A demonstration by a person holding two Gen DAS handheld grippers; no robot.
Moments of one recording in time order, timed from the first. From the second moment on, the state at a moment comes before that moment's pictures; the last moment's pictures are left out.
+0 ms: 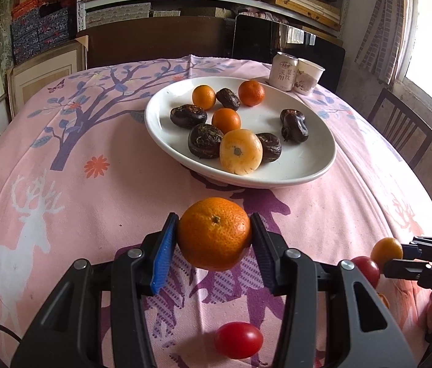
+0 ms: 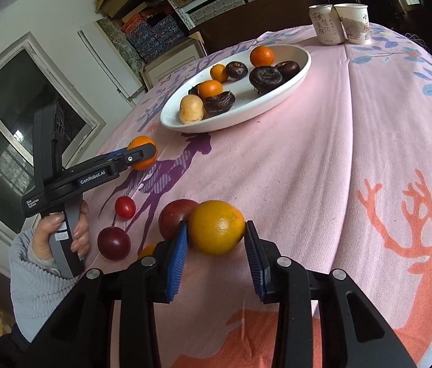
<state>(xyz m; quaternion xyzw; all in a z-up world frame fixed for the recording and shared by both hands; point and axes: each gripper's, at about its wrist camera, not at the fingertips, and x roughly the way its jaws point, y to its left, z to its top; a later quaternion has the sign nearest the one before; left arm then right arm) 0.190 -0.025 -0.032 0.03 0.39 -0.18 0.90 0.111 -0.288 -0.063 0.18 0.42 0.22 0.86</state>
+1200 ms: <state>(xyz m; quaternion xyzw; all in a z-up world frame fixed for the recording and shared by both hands) 0.281 -0.075 -0.001 0.07 0.34 -0.11 0.93 0.236 -0.272 -0.010 0.12 0.35 0.10 0.92</state>
